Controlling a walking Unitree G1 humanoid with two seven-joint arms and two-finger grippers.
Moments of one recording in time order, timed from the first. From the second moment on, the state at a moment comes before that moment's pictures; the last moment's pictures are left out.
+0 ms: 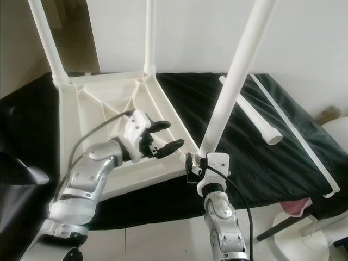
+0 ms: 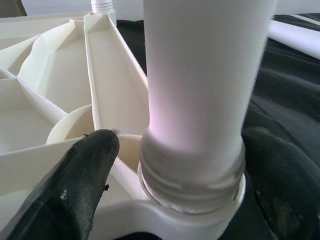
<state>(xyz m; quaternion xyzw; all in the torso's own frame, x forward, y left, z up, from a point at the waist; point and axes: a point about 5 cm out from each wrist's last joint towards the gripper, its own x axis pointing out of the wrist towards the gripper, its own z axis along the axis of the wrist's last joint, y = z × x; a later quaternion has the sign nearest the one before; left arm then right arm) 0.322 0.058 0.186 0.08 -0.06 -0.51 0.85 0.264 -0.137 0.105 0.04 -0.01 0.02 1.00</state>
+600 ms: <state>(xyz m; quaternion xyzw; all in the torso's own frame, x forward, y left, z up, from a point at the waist) 0.346 0.091 0.190 0.11 -0.04 -0.47 0.88 0.231 -0.155 0.102 0.03 -0.02 0.03 1.00</state>
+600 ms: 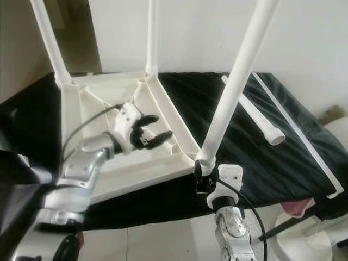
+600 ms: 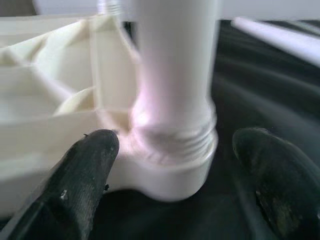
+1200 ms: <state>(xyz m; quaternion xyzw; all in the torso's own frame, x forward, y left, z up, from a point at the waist) 0.372 0.159 0.172 0.24 0.08 -0.40 0.88 0.227 -0.136 0.107 0.06 -0.01 0.12 0.99</state>
